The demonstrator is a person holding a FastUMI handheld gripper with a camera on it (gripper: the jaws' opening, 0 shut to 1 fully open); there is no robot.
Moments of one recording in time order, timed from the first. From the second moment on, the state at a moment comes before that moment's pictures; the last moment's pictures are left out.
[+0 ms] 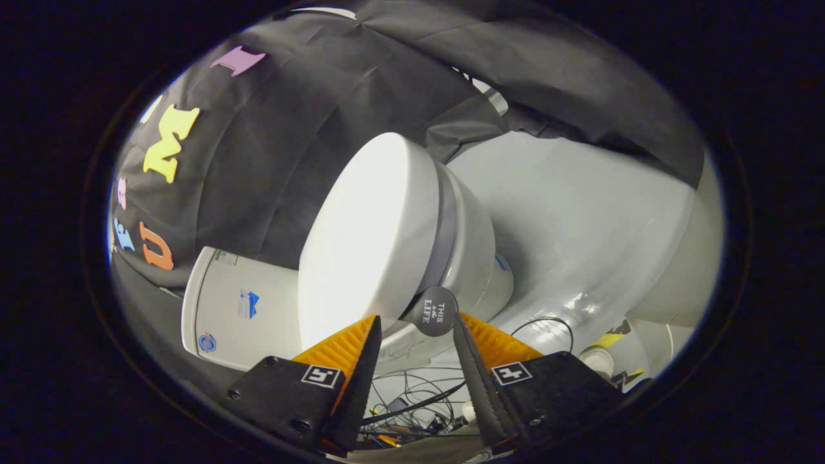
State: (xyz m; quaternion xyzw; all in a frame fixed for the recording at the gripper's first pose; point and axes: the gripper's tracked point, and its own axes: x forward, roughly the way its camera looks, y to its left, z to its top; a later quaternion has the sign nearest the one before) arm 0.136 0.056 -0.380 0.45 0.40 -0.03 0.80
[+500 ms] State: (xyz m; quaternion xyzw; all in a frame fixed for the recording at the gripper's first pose) arm 0.151 0.051 -0.404 0.47 0.40 -0.02 0.78
